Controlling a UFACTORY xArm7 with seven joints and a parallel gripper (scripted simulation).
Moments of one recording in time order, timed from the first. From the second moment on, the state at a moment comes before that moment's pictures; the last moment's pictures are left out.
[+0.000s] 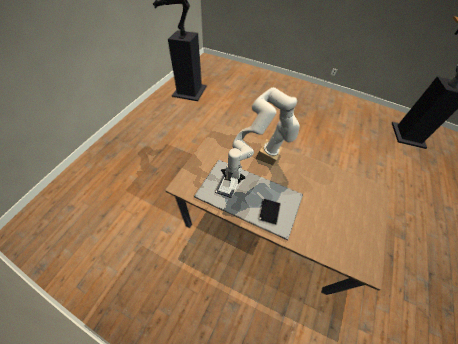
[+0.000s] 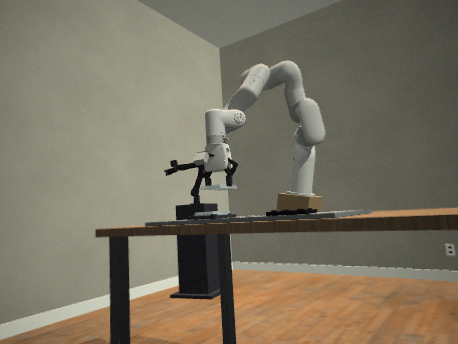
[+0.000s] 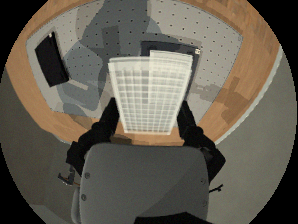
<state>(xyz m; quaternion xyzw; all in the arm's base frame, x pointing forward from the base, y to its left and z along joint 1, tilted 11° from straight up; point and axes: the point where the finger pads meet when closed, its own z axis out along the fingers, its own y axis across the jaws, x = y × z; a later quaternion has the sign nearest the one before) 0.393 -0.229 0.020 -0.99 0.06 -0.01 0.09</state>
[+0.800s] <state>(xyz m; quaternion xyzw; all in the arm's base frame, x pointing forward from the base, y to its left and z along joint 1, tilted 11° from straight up) 0.379 -0.269 0.012 -0.99 0.05 -0.01 0.09</state>
